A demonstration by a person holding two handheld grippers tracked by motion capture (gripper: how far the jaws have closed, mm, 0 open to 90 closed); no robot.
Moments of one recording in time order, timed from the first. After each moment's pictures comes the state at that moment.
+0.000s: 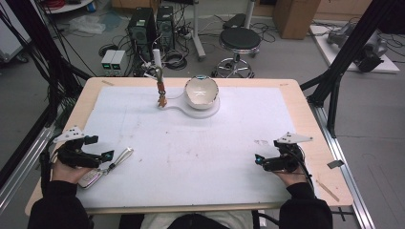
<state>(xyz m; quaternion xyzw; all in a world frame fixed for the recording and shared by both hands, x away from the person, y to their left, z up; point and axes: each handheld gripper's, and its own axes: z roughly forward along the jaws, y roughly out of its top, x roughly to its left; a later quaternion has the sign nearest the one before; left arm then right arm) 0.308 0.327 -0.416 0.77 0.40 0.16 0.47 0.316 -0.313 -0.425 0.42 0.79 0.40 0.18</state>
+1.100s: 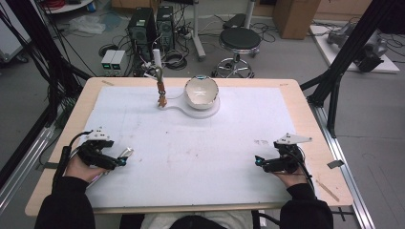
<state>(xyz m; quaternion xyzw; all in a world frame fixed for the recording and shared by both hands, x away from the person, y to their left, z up) 0.328 0.287 -0.433 0.84 0.37 0.13 0.36 0.314 -0.312 -0.426 0.42 0.80 0.39 0.18</state>
